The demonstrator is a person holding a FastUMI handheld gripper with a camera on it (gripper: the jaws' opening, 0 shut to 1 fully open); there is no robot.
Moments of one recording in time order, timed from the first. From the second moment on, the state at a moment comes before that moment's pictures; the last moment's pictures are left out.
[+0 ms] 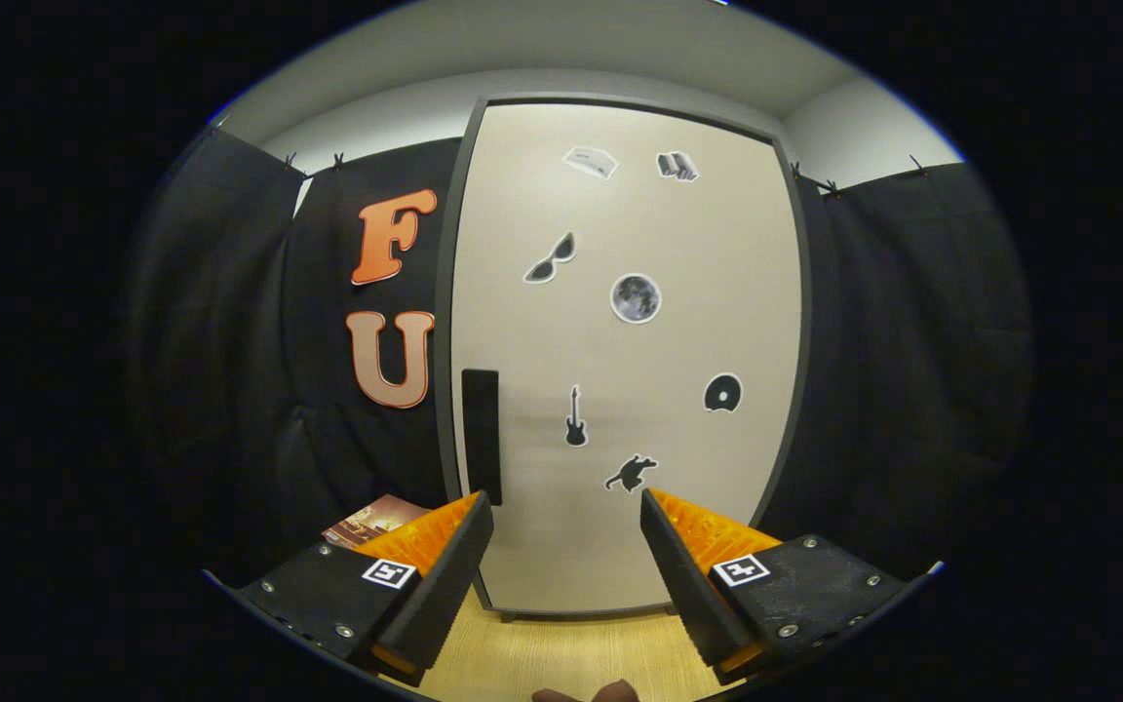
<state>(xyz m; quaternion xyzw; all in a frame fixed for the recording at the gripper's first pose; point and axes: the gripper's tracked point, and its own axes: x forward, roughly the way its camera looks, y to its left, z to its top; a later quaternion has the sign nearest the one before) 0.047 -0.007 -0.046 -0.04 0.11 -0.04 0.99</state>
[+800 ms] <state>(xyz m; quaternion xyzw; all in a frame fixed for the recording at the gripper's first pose) -0.067 -0.089 0.011 -0.01 0.07 -0.02 1.00</state>
